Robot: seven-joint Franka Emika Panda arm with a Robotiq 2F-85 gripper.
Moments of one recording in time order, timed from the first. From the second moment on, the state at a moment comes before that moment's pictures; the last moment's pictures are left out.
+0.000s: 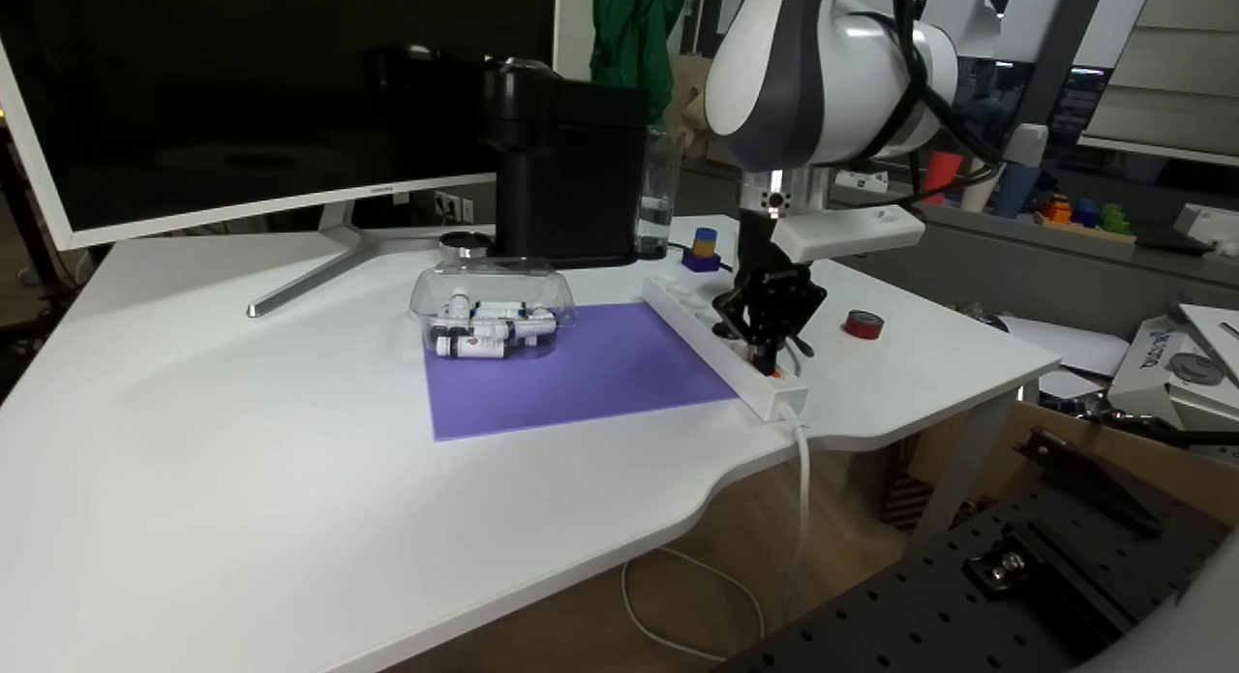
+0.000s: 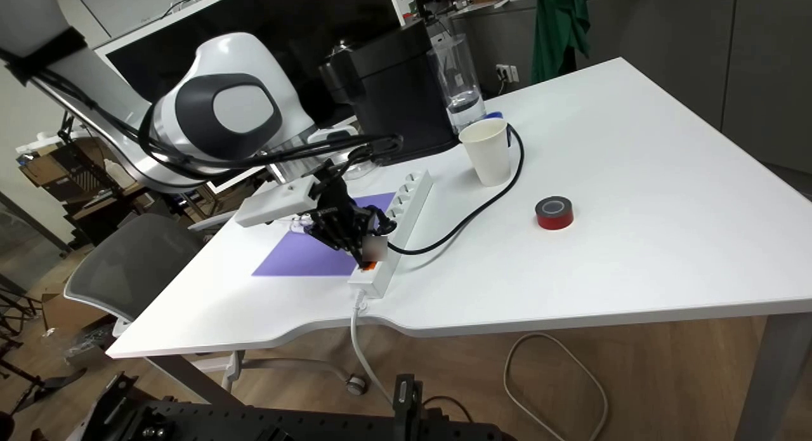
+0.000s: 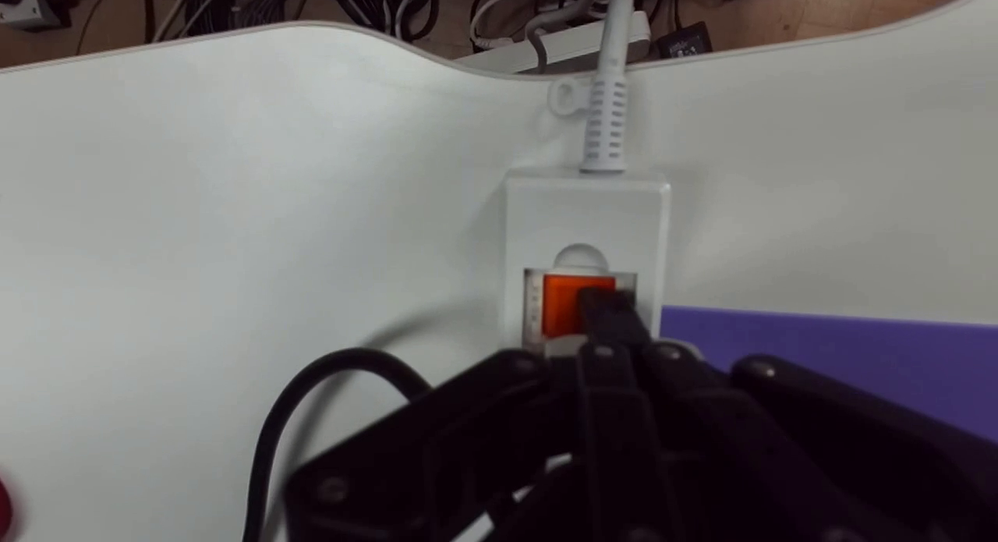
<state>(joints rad) -0.09 0.30 -0.19 -2.60 -0.16 2.85 -0.01</state>
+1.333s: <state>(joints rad) -0.05 -0.09 -0.17 -2.63 -0.16 2.49 0.12</state>
